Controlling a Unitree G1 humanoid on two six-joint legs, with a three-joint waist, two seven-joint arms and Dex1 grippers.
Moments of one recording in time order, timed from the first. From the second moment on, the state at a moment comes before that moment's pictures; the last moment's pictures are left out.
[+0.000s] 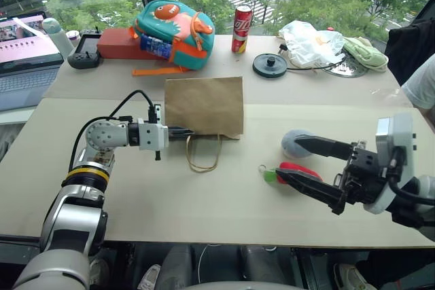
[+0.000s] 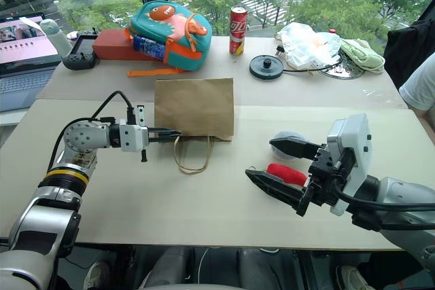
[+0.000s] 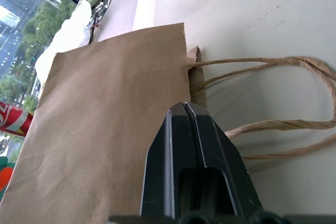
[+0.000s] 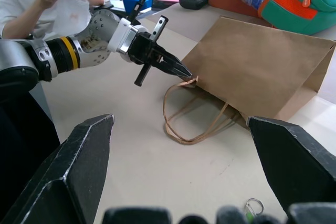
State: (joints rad) left arm -0.74 0.59 -0.14 0.80 -0.07 -0.87 -1.21; right arm 0.12 -0.96 -0.52 -0.88 1.35 0.80 0.43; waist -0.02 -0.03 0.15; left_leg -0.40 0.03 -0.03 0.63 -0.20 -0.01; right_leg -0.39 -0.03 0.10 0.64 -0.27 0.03
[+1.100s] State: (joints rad) left arm -0.86 0.62 -0.24 1.08 0.26 -1.22 -0.93; right arm 0.15 -0.95 -0.48 -0.95 1.39 0.72 0.30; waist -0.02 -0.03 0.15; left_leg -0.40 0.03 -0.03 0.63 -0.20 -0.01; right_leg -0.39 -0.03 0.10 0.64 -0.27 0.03
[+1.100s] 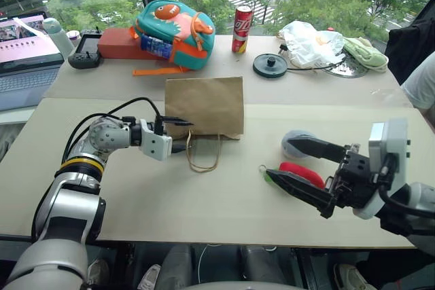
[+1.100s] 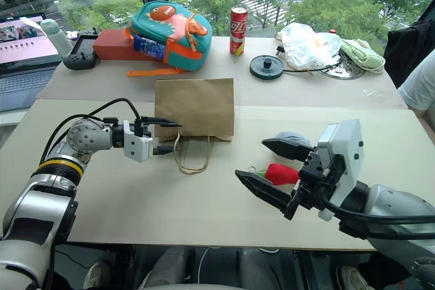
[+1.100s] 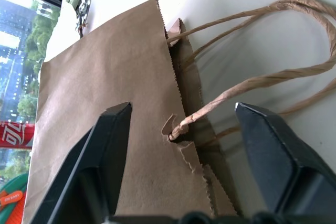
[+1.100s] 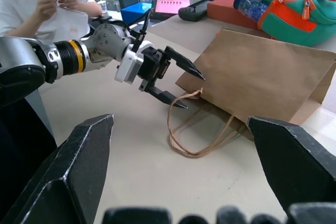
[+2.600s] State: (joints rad) left arm -0.71 0.62 -0.11 0.26 -0.35 0.03 -1.19; right arm -0.22 -0.53 0.14 -0.67 0.94 0.83 -0.08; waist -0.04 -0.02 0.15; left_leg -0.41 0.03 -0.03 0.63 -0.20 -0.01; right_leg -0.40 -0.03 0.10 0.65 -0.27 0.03
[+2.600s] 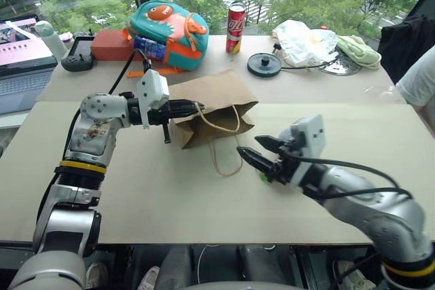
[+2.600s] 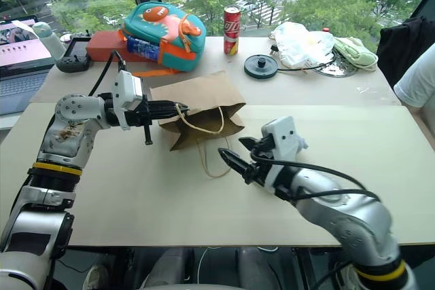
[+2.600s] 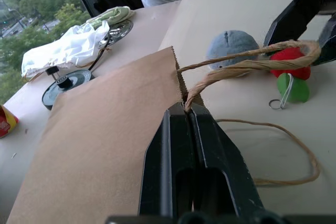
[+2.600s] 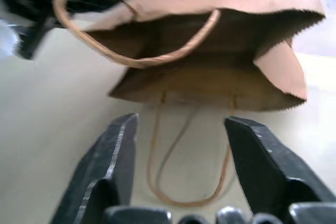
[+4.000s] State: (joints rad) left arm -0.78 0.50 0.00 0.19 -0.44 0.38 -1.06; right arm -0.49 0.01 0.26 0.13 0.18 0.42 0.09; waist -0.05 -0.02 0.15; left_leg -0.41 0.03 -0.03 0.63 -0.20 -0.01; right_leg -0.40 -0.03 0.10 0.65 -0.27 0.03
